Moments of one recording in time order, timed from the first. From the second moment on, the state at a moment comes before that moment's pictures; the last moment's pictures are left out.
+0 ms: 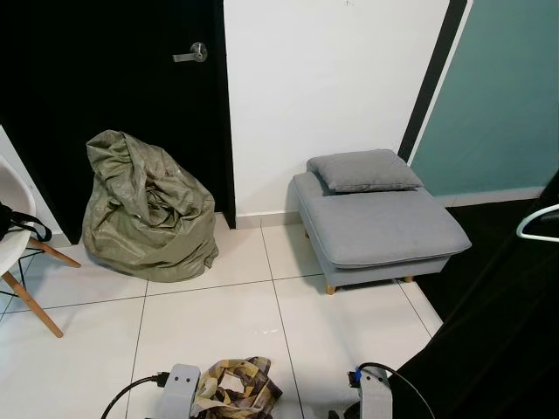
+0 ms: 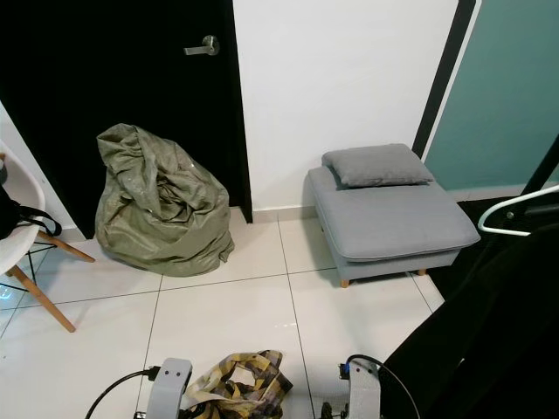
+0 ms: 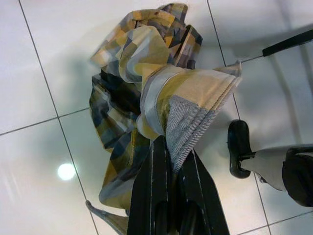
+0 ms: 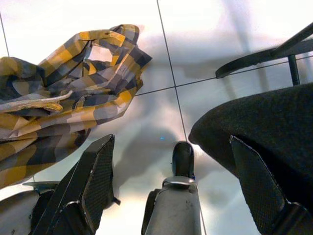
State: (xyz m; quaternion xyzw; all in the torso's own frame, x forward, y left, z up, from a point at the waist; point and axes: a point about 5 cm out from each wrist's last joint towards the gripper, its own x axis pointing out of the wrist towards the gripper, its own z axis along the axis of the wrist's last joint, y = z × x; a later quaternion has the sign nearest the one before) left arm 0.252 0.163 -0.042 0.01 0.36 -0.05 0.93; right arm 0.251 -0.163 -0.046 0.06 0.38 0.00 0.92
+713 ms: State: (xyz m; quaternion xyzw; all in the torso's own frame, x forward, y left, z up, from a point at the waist) left arm 0.259 0.159 -0.039 0.01 0.37 -0.06 0.93; right arm 0.261 -0.164 -0.040 0.07 0.40 0.01 0.92
